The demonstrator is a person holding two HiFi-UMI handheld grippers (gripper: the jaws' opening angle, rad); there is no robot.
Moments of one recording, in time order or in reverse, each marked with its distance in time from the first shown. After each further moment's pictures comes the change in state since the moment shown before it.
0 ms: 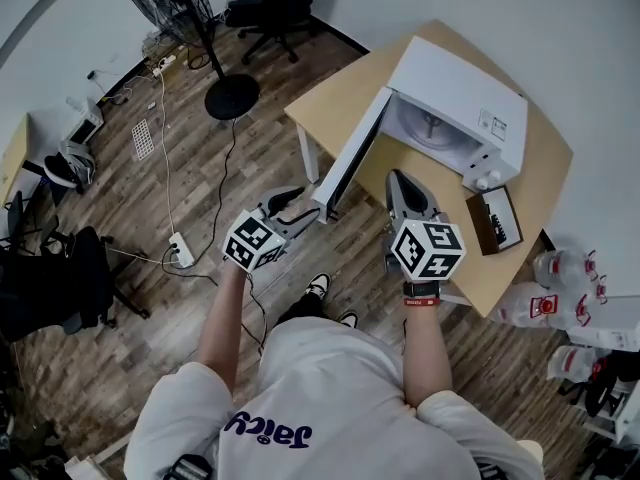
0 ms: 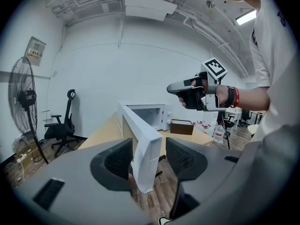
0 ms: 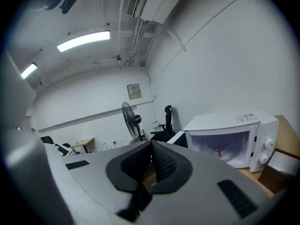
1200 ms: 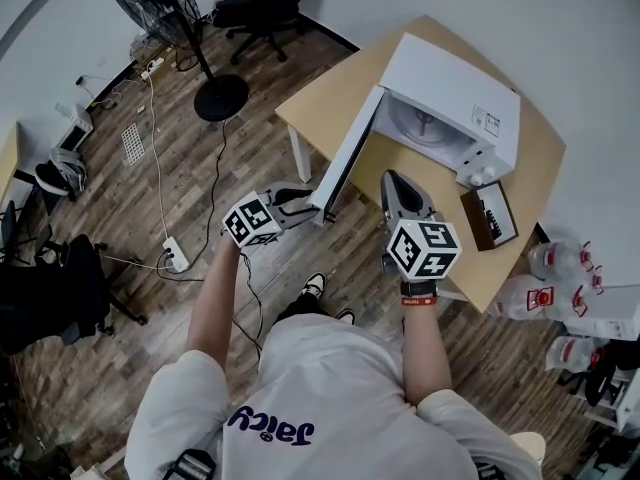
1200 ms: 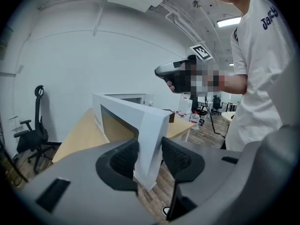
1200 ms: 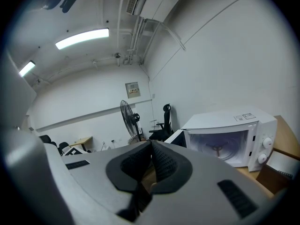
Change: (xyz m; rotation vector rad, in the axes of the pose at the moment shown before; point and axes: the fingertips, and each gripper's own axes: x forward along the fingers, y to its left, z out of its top) left arm 0.039 0.006 -0.038 0.147 0.077 -0.312; right arm 0.008 -0.002 -0.007 -0.004 0.018 -0.022
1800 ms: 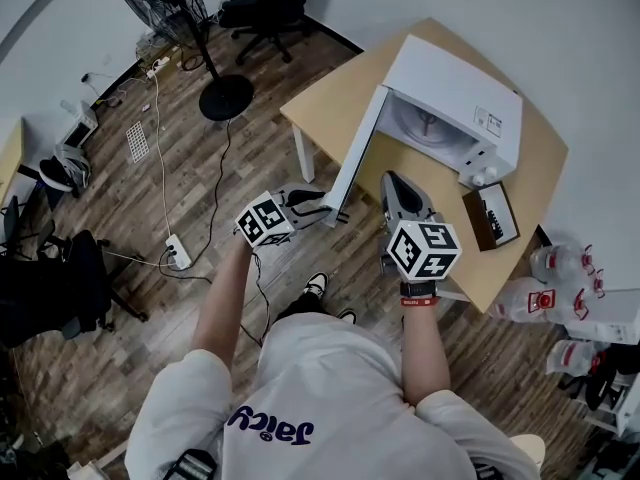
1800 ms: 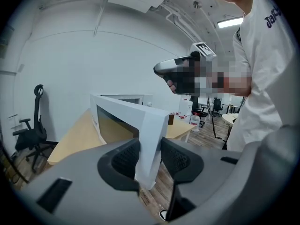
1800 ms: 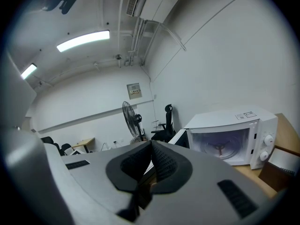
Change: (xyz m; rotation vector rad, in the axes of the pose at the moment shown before) left arm 0.012 -0.019 0.008 -0.012 -0.014 0.001; right arm -0.011 0.014 -0.001 0.011 -0.009 0.022
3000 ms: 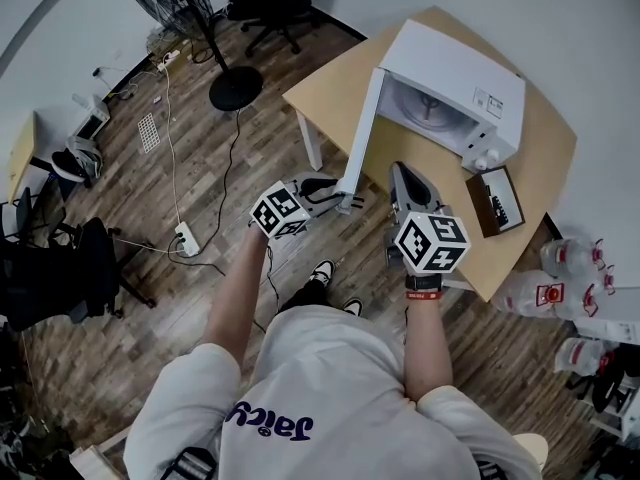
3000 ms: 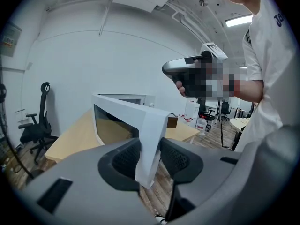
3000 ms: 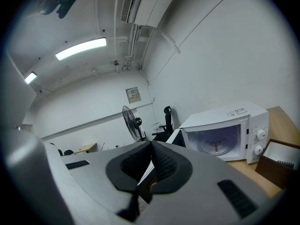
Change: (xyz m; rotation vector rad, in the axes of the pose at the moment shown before) left arm 0.044 -0.032 0.015 -0.060 -0.003 0.077; right arm -0.046 -0.030 -0.005 0.063 -0.035 0.017
